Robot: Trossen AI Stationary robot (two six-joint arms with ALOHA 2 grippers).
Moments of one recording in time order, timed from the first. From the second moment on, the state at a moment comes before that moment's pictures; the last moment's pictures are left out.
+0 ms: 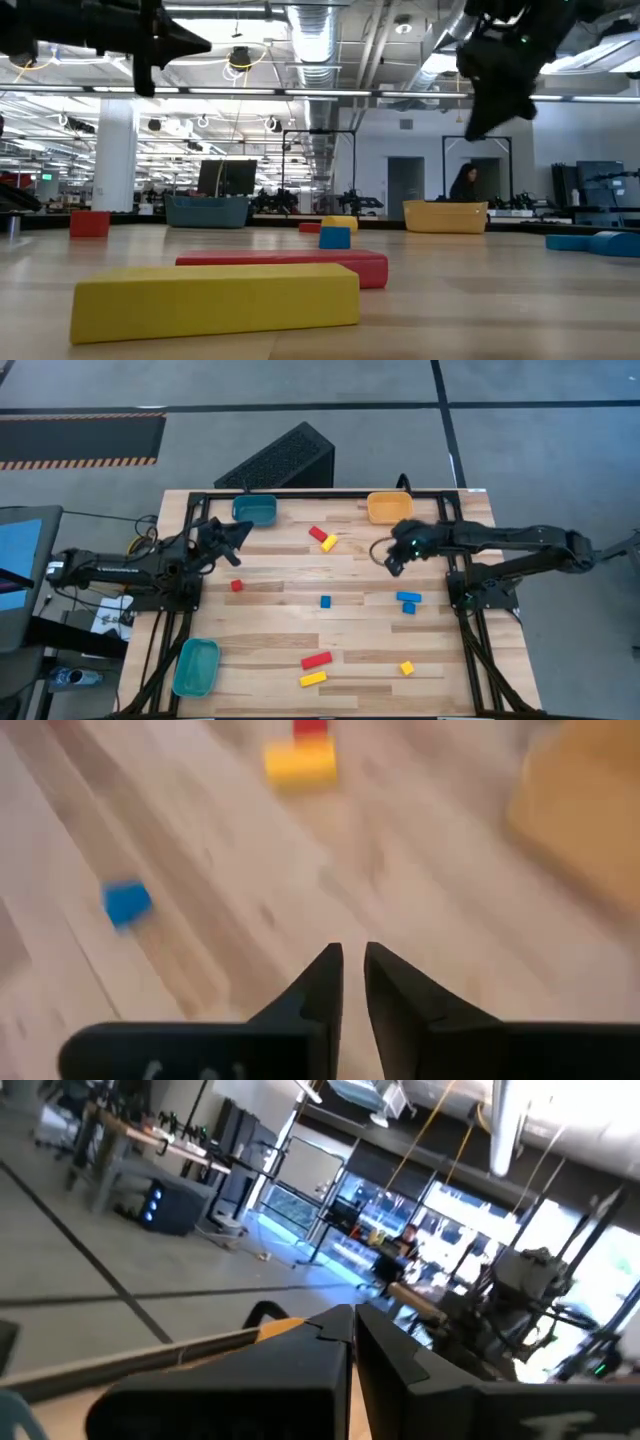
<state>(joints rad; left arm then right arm) 0.08 0.58 0.27 0.48 -0.51 -0.41 -0.17 1.06 0.80 -0.74 0.20 0.53</state>
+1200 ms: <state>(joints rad) 0.19 0.81 0.50 0.17 -0.45 -0.23 0.13 1.35 0.55 -0.63 0.06 0.51</state>
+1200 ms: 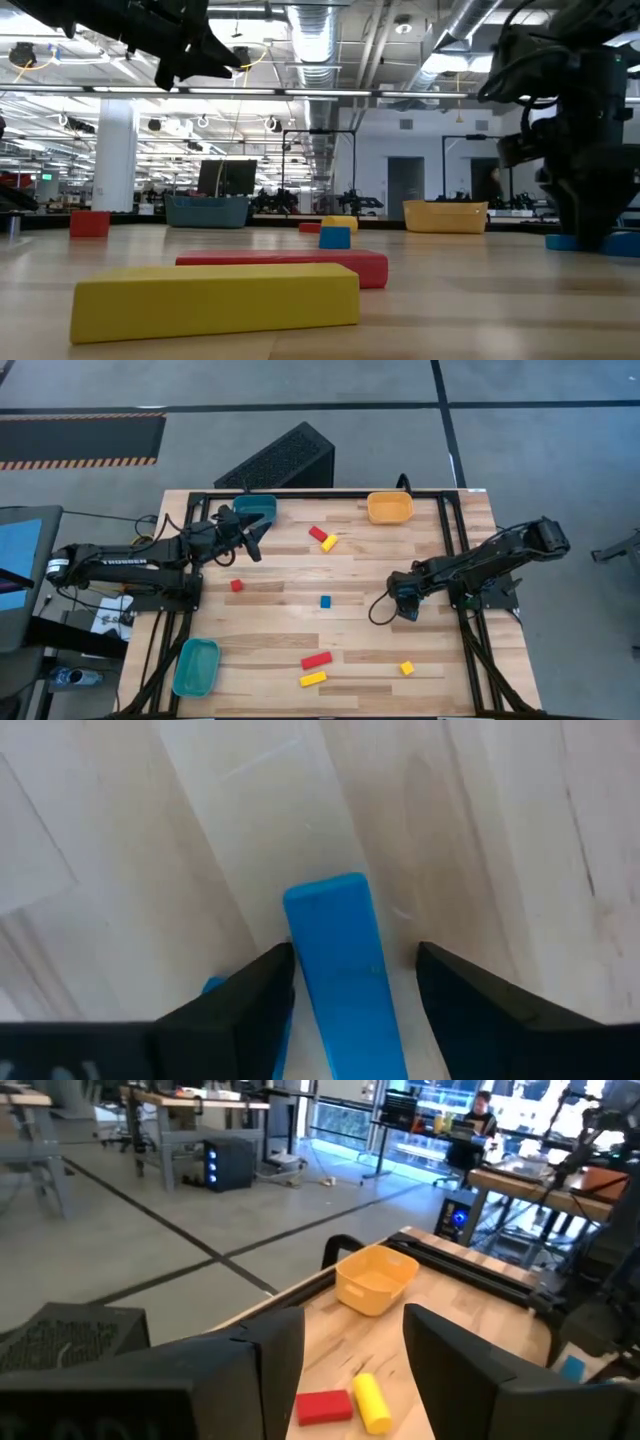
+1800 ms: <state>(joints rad) 0.19 0.81 0.50 0.08 -0.51 -0.33 -0.20 1.26 0.61 -0.46 -0.08 0.39</state>
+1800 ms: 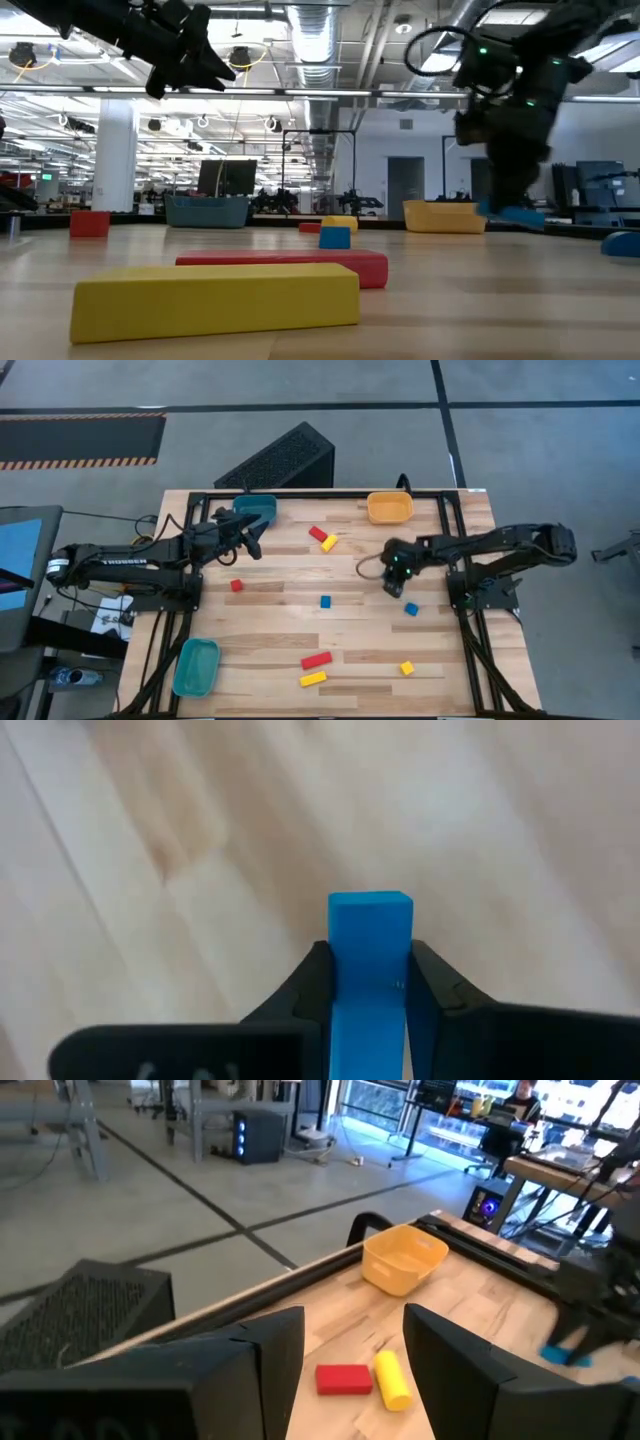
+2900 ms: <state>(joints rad) 0.22 0.82 0.50 -0.12 -0.54 -0.57 -0.86 1.72 1.04 -0.47 0.10 -0.26</state>
